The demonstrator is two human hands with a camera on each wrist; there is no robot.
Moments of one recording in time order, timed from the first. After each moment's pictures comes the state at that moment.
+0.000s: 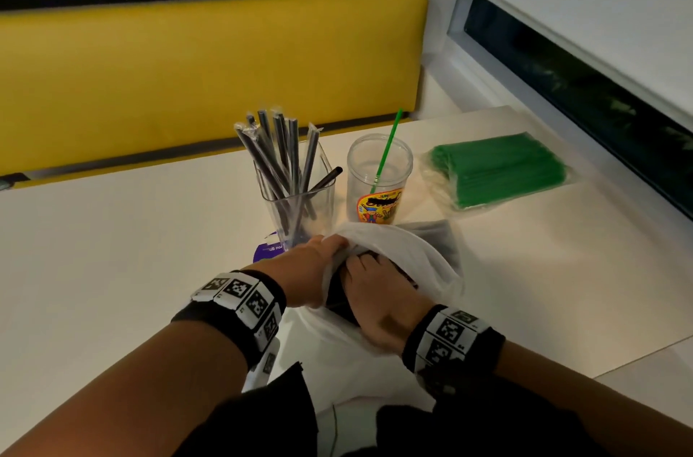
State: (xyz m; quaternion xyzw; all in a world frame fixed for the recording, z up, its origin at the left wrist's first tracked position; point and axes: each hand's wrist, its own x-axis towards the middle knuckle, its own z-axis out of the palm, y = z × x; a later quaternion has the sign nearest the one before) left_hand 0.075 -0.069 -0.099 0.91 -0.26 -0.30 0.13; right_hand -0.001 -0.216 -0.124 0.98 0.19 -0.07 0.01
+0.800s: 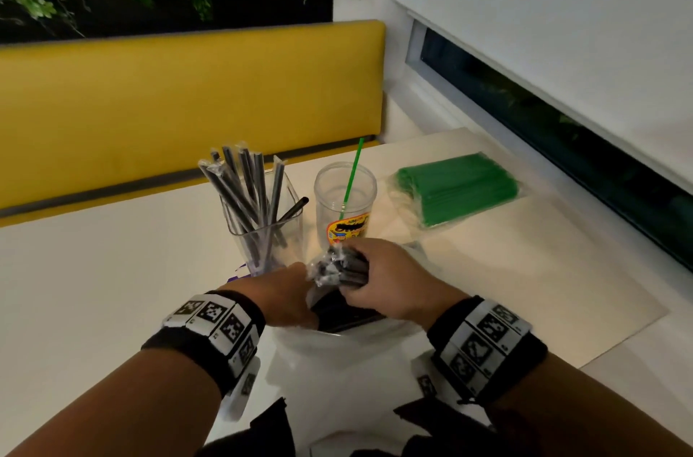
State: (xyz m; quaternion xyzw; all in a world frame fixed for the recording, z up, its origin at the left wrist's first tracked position) left_hand 0.095 -0.079 -0.106 0.90 -0.30 -0.31 0.07; right_hand 0.010 -0.262 -0.051 0.91 0.07 -0.03 -0.41
